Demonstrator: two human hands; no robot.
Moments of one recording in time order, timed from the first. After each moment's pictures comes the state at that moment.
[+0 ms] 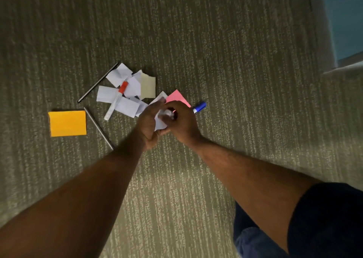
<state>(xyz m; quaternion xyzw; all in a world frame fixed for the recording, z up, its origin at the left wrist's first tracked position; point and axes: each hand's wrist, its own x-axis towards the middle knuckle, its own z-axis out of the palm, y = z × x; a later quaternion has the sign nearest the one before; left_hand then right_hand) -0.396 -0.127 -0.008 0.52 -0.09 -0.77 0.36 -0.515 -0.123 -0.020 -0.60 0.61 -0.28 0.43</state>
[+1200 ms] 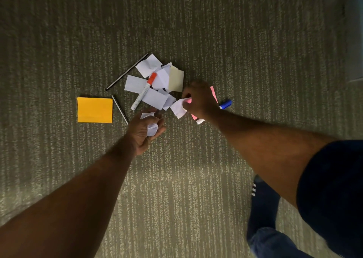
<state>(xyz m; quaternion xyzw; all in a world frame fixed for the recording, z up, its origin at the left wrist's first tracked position) -0.299 -0.089 -0.029 0.58 0.05 -0.72 0.39 -0.488 -0.180 -0.026 -0.78 0.57 -0.04 0.26</state>
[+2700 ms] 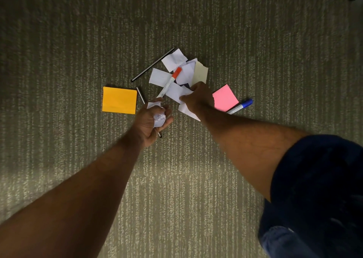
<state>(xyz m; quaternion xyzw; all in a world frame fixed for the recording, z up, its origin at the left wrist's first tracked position) -0.252 -0.082 -0.022 0.55 0.03 -0.71 0.43 -0.394 -0.168 -0.035 -0.52 0.77 0.01 0.37</state>
